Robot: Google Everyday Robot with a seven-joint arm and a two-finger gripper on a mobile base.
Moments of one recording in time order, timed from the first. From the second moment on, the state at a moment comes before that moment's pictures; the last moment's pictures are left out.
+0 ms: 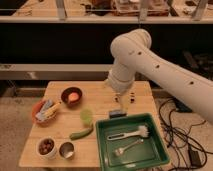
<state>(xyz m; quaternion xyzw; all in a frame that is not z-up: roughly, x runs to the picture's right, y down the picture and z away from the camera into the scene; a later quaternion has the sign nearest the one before) 0.053 0.043 0.599 -0.30 -0.16 -0.24 0.91</state>
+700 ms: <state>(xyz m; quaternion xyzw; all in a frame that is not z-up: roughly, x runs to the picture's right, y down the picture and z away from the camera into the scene) 0.062 0.049 0.601 -0.30 -0.16 -0.23 0.91</state>
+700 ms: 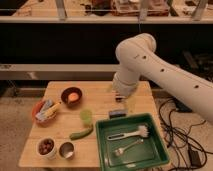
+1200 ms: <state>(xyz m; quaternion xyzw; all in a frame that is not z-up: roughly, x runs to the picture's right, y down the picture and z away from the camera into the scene) 0.062 0.079 0.624 -0.32 -0.16 -0.22 0.91</state>
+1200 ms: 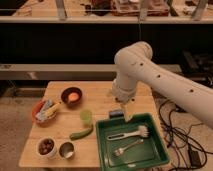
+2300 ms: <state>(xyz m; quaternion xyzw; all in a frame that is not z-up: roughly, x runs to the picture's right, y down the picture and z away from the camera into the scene) 0.099 0.253 0.722 -0.39 -0.12 -0.15 0.90</state>
